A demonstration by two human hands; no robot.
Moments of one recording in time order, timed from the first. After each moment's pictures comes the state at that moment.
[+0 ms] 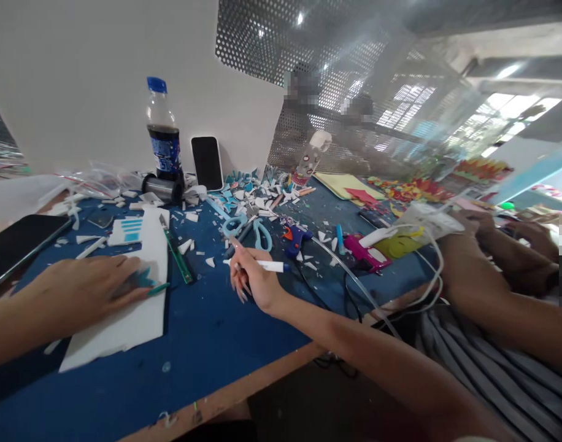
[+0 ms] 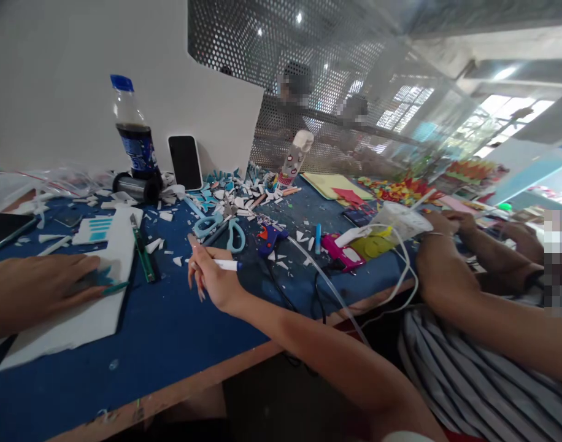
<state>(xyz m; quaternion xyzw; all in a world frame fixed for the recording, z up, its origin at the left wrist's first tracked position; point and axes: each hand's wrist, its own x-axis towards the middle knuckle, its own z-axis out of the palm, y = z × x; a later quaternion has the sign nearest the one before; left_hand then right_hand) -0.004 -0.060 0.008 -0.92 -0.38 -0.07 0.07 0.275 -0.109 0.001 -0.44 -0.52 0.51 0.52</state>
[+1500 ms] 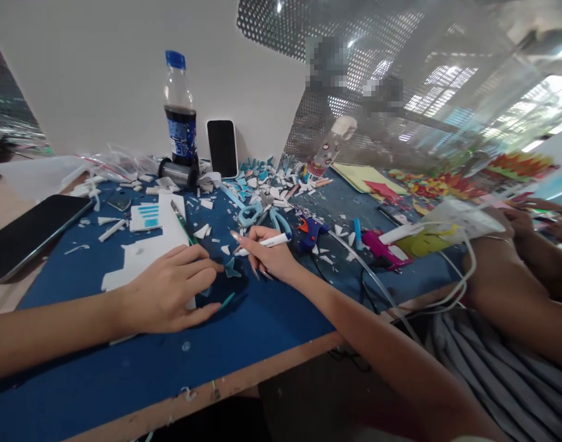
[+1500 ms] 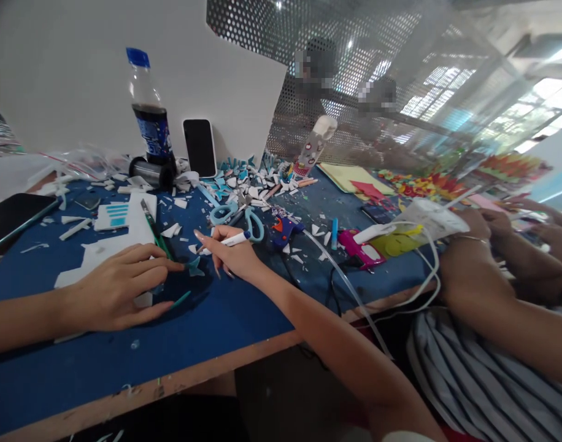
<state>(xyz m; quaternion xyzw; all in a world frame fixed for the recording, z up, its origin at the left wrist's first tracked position) 0.063 -0.086 0.008 -0.96 -0.13 -0.24 0.00 0.289 -0.081 0.000 -0.44 -0.60 0.52 0.42</state>
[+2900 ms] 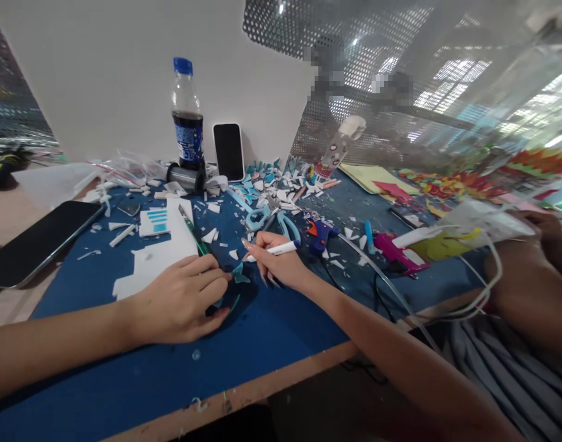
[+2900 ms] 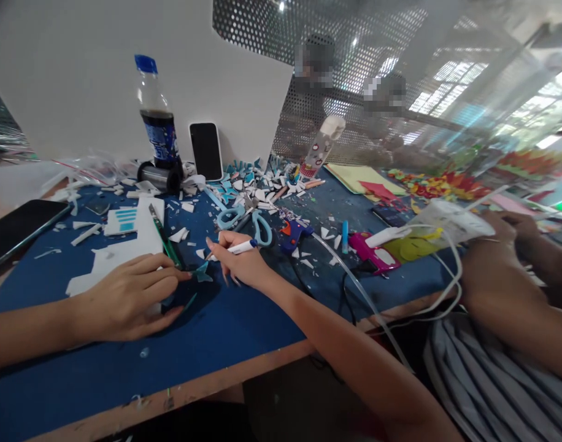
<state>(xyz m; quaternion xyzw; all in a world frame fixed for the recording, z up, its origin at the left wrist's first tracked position) 0.070 -0.088 0.009 -0.95 -0.12 -0.29 0.03 0.291 -0.083 0.003 -0.46 -0.63 0.50 0.37</state>
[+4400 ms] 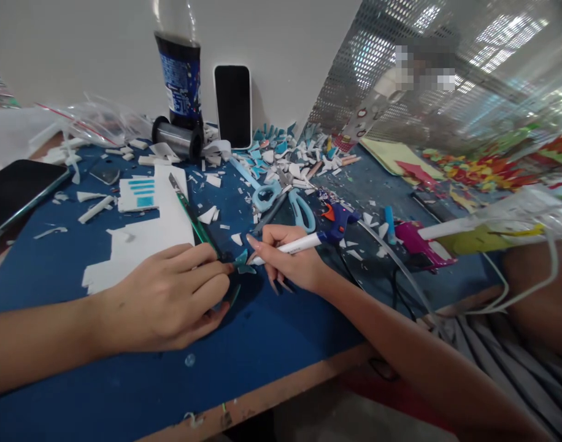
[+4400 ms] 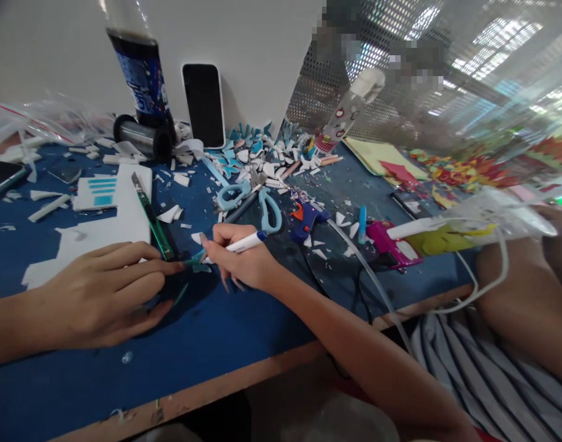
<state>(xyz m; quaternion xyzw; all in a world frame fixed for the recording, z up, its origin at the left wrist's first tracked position) 0.068 -0.087 0.005 -0.95 -0.12 -0.28 0.04 0.291 -0.091 0.005 -0.48 -0.64 0.48 0.34</state>
